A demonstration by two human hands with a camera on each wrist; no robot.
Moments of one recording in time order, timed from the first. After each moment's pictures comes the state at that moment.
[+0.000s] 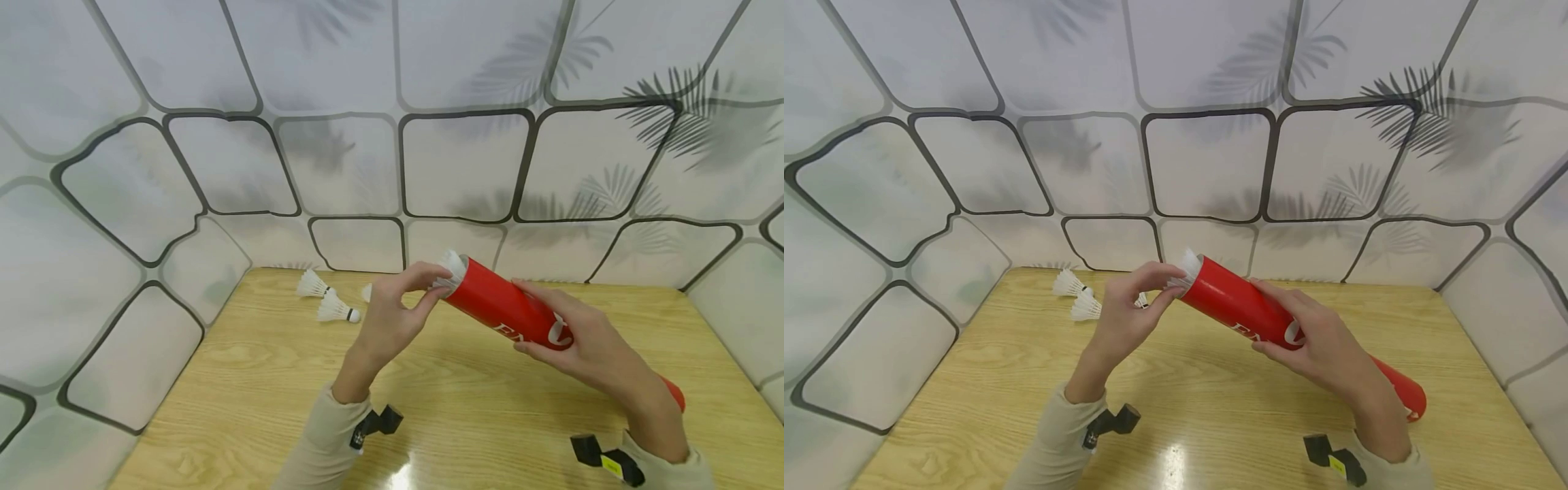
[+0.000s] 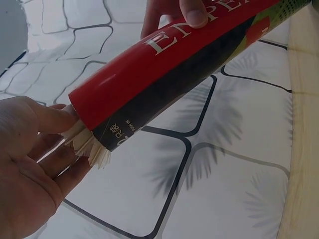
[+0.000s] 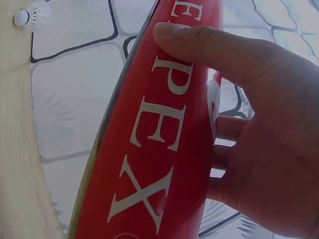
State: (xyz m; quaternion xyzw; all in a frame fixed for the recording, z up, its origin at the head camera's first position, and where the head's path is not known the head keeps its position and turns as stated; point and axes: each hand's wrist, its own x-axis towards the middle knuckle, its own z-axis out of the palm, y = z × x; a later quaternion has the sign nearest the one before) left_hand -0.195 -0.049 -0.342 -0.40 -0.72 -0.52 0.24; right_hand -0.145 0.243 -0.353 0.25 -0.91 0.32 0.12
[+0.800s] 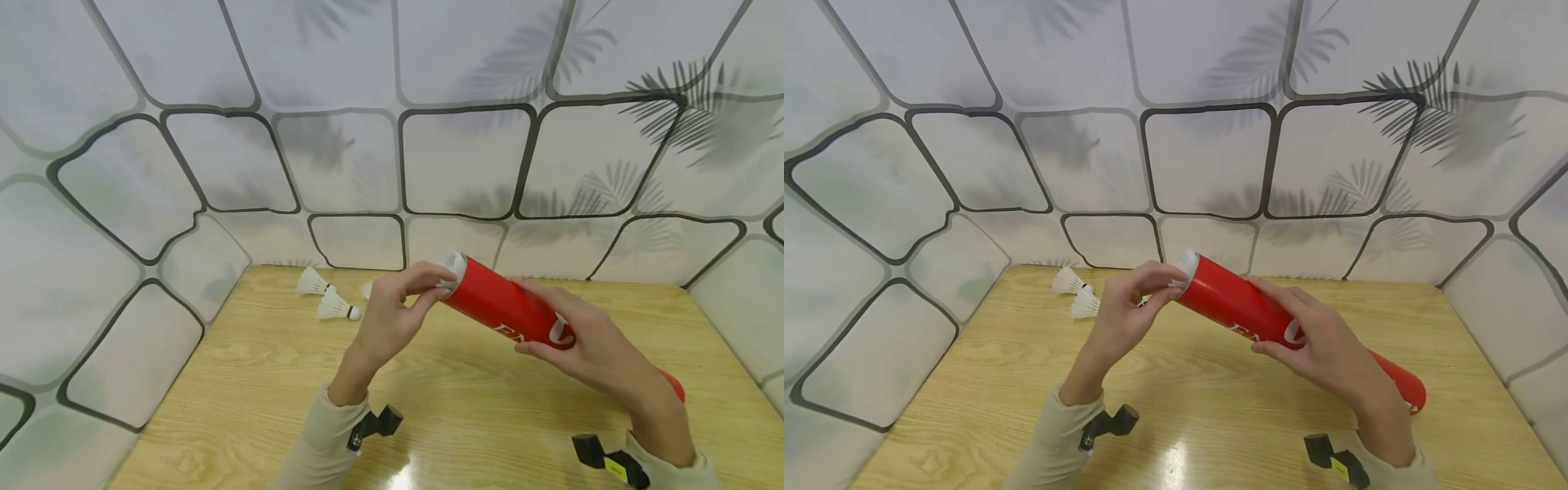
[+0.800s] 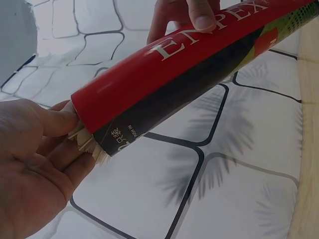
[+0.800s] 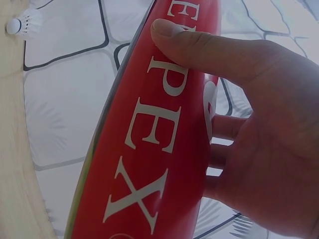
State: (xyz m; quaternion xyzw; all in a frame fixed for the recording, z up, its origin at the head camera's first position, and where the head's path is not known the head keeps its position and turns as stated) left_hand -0.190 -0.051 -0.336 -0.41 -0.70 -0.55 0.19; right_hand -0.140 0.239 -0.346 0.26 -0.90 0.33 0.12
